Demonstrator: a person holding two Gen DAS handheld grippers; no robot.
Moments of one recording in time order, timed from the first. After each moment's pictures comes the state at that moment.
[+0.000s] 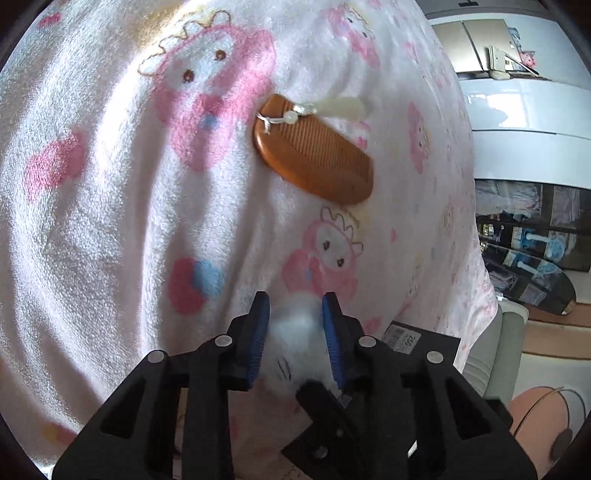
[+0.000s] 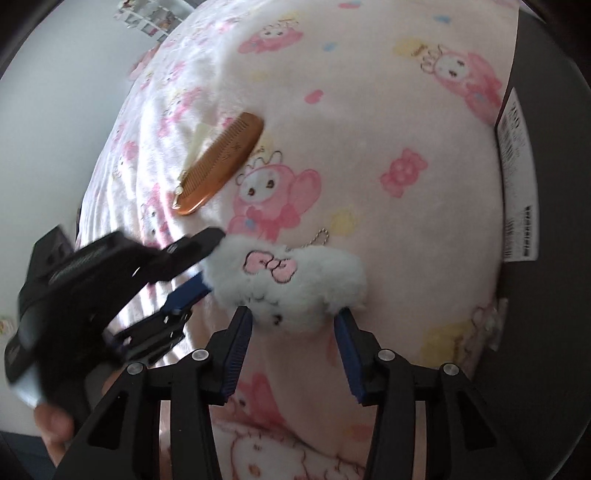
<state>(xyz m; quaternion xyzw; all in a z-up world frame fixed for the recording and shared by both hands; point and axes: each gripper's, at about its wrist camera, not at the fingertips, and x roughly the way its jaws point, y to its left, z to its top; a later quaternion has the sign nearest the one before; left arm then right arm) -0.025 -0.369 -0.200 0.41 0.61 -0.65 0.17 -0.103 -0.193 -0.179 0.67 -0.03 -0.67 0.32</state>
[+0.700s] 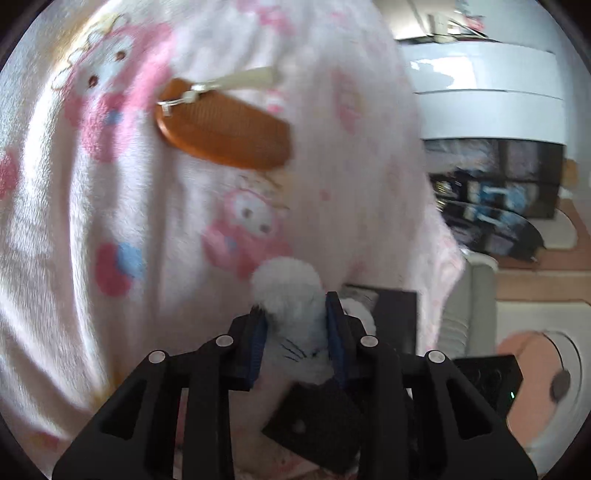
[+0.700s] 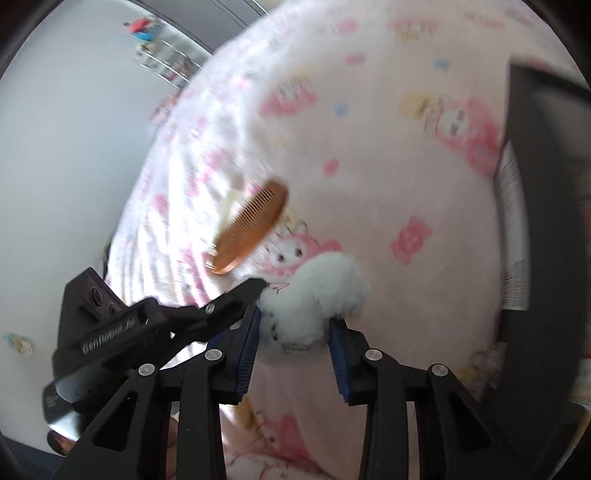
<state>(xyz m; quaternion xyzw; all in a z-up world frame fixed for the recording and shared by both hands) -0.022 -0.353 -0.172 0.38 0.61 -0.70 0.04 -0.112 -0.177 -0.136 0.59 -0.10 -0.72 0.36</state>
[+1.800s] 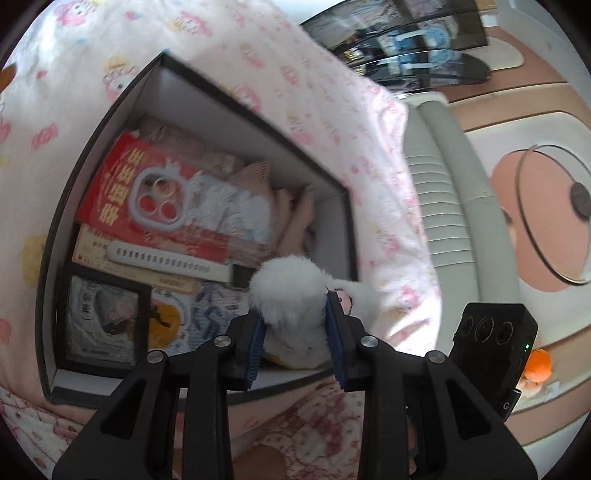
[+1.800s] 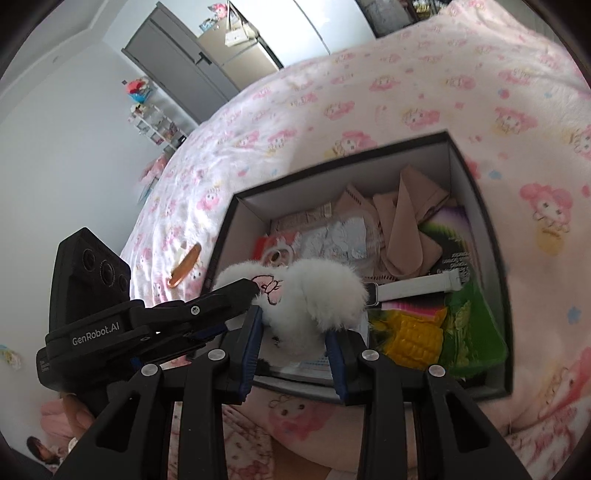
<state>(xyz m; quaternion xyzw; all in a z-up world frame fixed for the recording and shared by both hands) -0.107 -0.075 -0.088 0.48 0.42 -0.76 -0.13 -0.094 0.116 -0.068 0.51 -0.13 -0.80 0.30</state>
